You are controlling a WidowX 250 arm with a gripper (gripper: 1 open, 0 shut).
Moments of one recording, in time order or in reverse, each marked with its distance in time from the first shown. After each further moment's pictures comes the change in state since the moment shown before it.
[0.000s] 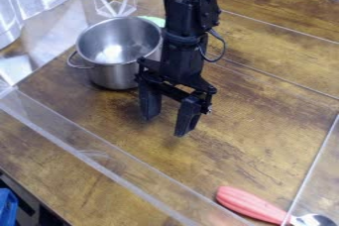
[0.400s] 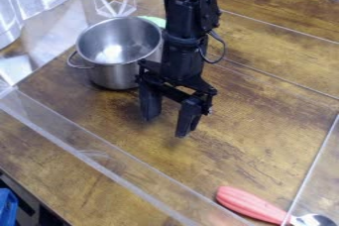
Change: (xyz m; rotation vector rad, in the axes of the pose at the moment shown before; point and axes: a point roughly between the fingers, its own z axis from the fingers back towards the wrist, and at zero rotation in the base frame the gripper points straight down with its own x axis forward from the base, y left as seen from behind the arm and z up) arm 0.000 0.000 -0.002 -0.003 0.002 0.007
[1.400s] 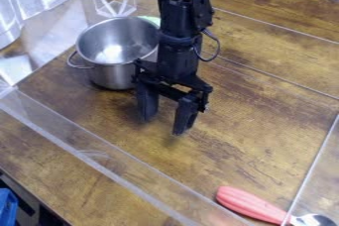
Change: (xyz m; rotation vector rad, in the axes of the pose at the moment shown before) arm 0.003 0.006 -0.003 -0.016 -0.009 0.028
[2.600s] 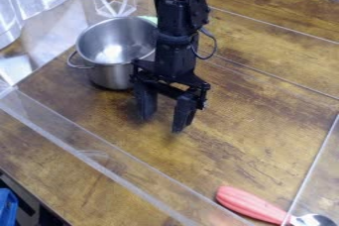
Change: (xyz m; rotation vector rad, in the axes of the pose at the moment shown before) arm 0.004 0.003 -0.003 -0.017 -0.012 0.020
